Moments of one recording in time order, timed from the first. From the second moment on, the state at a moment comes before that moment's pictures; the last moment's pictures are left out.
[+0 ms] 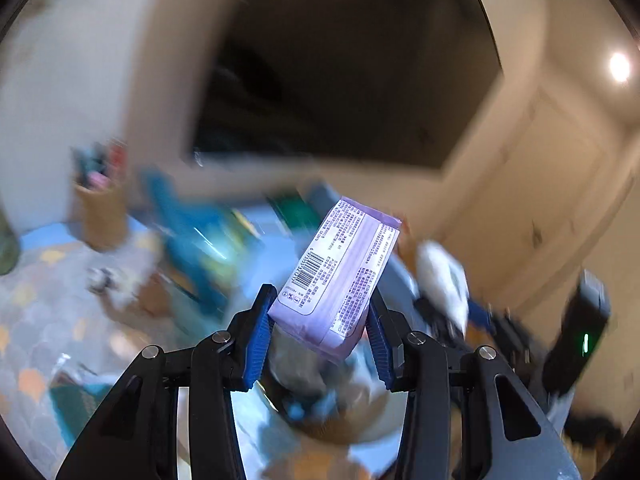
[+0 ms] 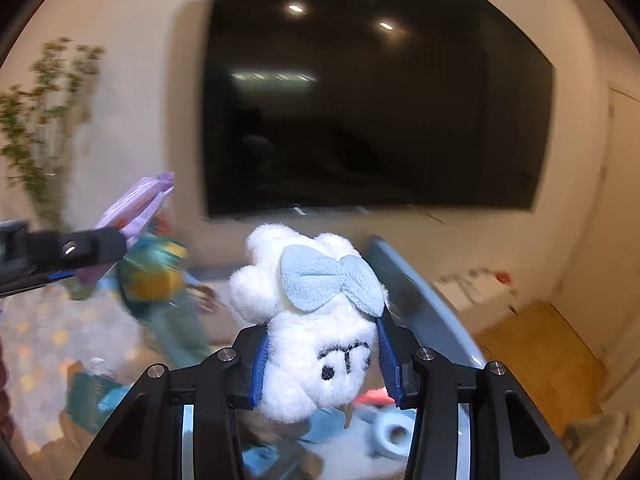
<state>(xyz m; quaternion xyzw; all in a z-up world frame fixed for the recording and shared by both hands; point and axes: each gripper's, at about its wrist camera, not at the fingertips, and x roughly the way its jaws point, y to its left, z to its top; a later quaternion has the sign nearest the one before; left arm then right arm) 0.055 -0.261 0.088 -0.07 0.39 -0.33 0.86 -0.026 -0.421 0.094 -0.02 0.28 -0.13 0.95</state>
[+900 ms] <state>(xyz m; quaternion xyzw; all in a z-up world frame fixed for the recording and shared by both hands) 0.034 -0.299 0.032 0.00 0.49 -0.35 0.80 -0.032 -0.450 0.049 -0.02 0.34 -0.17 0.92</state>
